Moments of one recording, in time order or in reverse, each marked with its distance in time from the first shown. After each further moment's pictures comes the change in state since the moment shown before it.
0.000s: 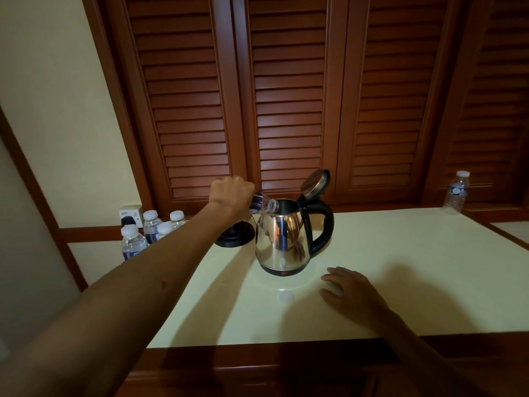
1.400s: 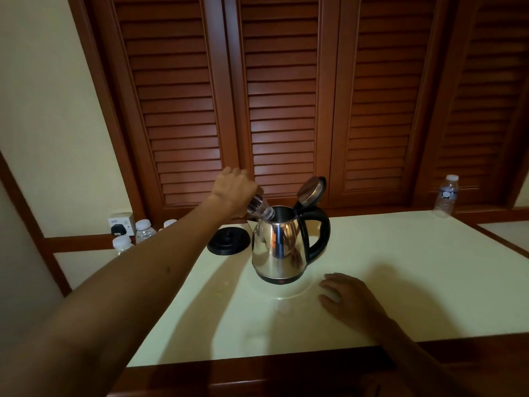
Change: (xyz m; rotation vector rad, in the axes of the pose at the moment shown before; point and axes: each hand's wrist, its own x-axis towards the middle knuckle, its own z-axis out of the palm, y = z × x) left_hand 0.024 -0.007 -0.011 0.133 0.036 0.214; right_hand 0.001 -0.004 -0.001 -0.056 0.086 -0.010
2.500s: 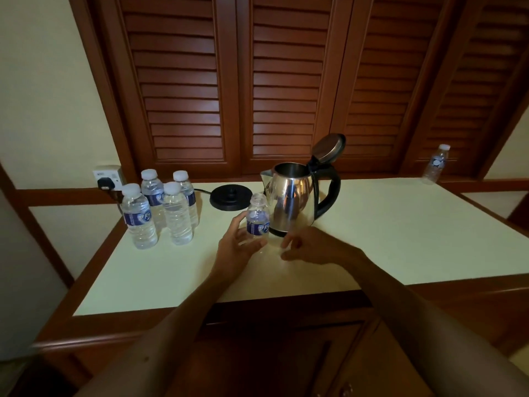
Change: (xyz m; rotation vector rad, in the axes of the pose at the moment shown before) left_hand -0.142 0.081 0.153 -1.749 0.085 -0.391; right_hand 0.035 -0.140 -0.034 0.290 -0.495 0.042
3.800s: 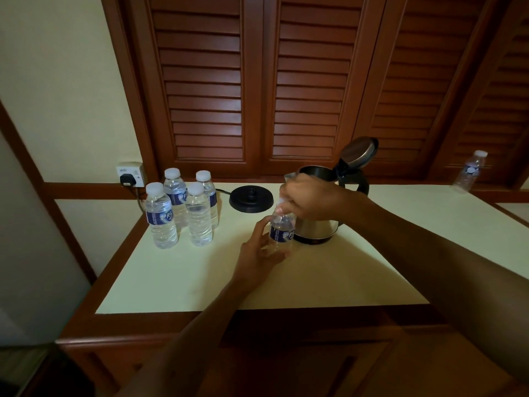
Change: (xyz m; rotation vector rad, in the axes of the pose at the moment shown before) left_hand 0.002 -0.010 -0.002 0.047 -0.046 0.017; right_hand 0.046 -0.097 -0.061 -0.606 0.093 -0.255
